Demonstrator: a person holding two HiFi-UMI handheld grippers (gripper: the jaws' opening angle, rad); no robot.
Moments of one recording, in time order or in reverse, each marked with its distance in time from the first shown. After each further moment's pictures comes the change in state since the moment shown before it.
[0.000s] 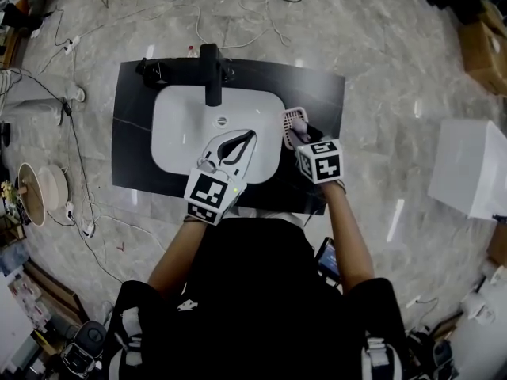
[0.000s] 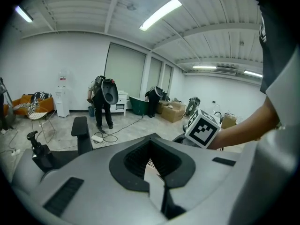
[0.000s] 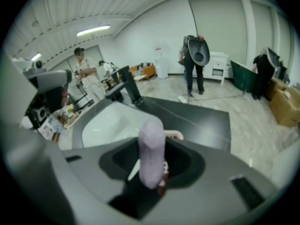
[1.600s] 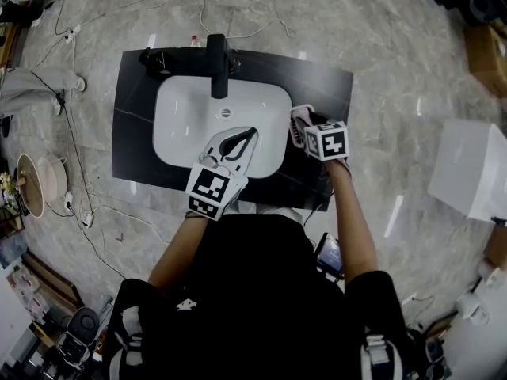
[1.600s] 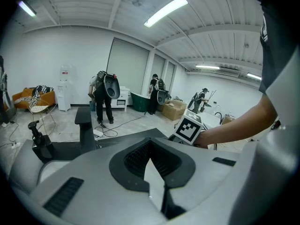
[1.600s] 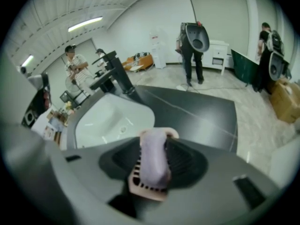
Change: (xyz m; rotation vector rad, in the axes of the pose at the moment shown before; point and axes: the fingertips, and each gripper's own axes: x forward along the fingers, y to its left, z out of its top) left arm -0.005 0.008 -0.023 -0.047 0.039 0.001; right arm 0.039 -0.025 -0.018 0.040 0.127 0.003
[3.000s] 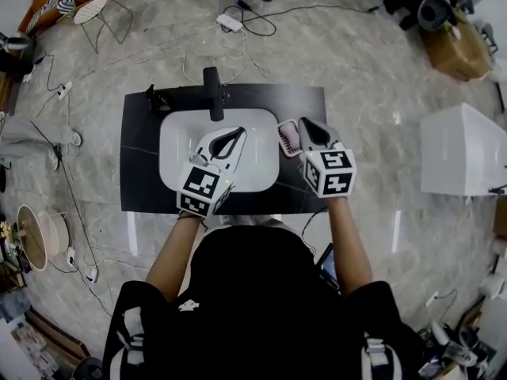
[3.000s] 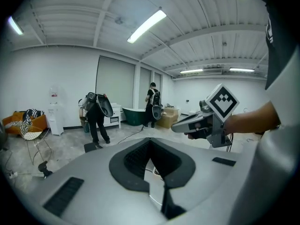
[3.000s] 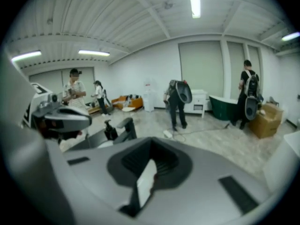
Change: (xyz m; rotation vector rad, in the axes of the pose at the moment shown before) left arm -0.052 0.001 0.072 0.183 -0.145 -0.069; right arm -0.193 0.076 0.097 -0.020 -0.552 -0.222
